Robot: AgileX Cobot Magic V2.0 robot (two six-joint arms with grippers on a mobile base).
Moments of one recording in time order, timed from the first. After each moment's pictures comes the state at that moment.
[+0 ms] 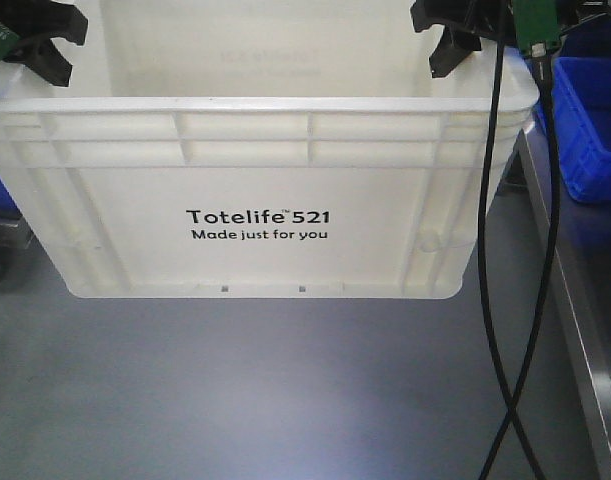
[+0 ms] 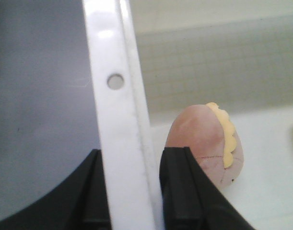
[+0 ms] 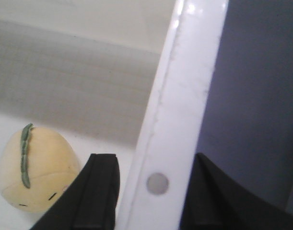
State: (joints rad) left arm -0.17 1.55 -1.74 -0.04 1.30 -0.05; right arm 0.29 1.72 -1.90 0.09 1.28 0.06
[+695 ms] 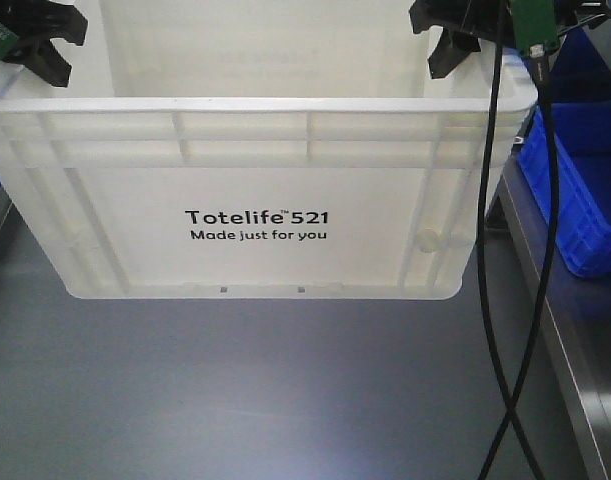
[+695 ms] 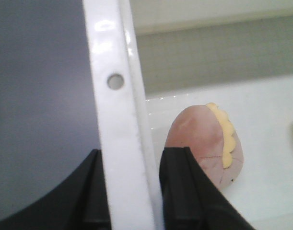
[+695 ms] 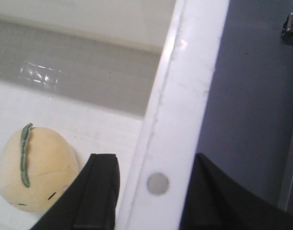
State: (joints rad) left arm -0.17 1.55 -1.74 -0.04 1.30 -0.06; right arm 0.29 1.72 -1.90 0.09 1.28 0.06
